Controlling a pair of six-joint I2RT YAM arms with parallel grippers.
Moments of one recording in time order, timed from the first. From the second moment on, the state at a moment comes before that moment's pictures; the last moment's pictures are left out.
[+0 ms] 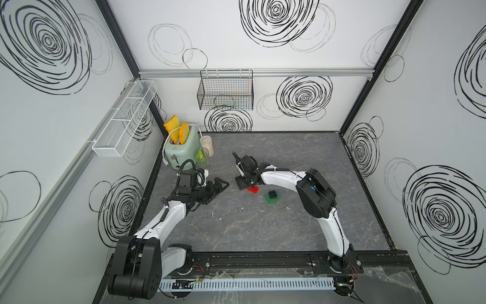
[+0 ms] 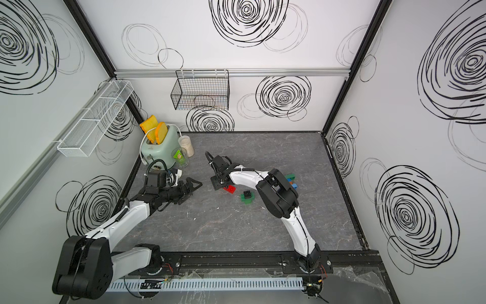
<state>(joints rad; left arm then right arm) -0.06 1.18 0.55 -0.17 0.67 -0.72 0.84 2.21 1.63 -0.47 0.06 0.33</state>
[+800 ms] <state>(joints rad) -0.06 1.19 0.53 -0.14 0.69 -0.73 0.81 2.32 1.81 -0.54 0.07 0.35</state>
